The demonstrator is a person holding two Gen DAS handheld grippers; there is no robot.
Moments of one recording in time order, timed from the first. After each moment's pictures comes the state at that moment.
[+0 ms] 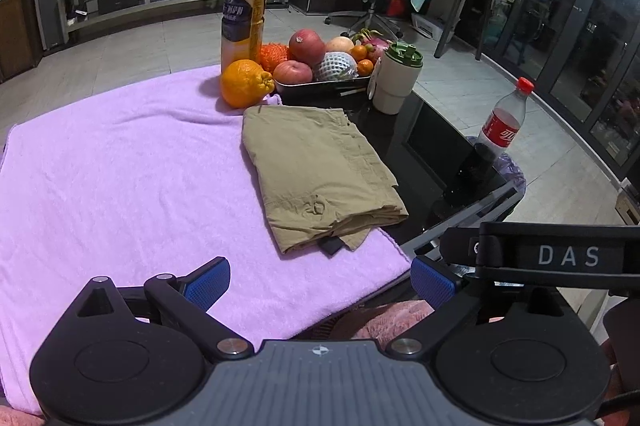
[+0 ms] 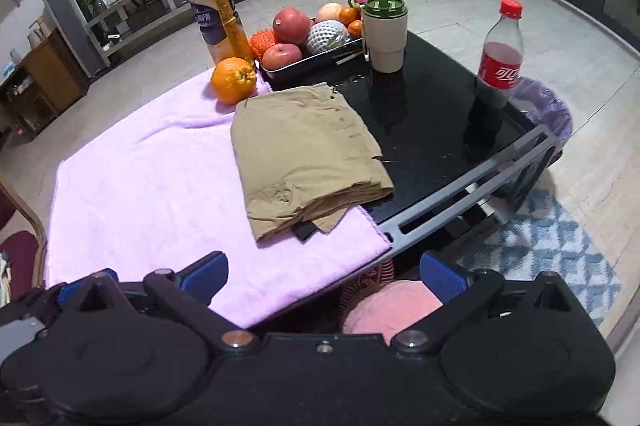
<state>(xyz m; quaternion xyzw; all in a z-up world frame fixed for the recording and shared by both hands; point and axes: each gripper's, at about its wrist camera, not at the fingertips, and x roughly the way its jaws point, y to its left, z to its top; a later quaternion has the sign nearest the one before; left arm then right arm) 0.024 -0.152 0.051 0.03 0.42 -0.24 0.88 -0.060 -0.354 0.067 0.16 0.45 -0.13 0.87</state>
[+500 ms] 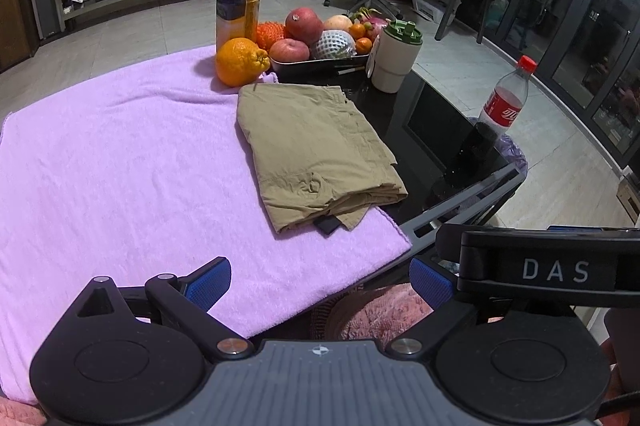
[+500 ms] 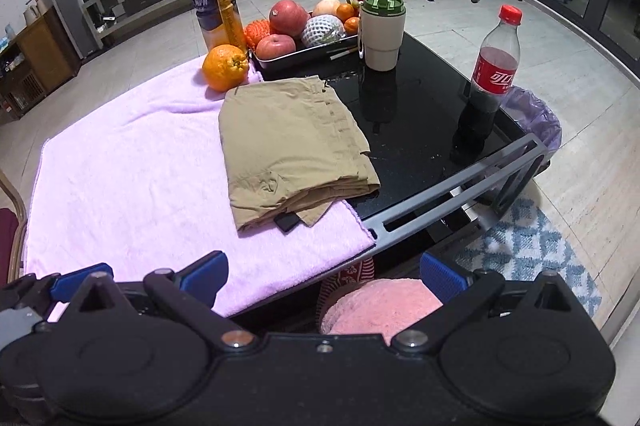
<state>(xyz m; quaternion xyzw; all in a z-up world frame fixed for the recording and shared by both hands) 0.024 -0.158 0.038 0.04 0.44 -0.24 0.87 -0.059 -0.351 0.058 0.12 0.46 -0.13 0.87</state>
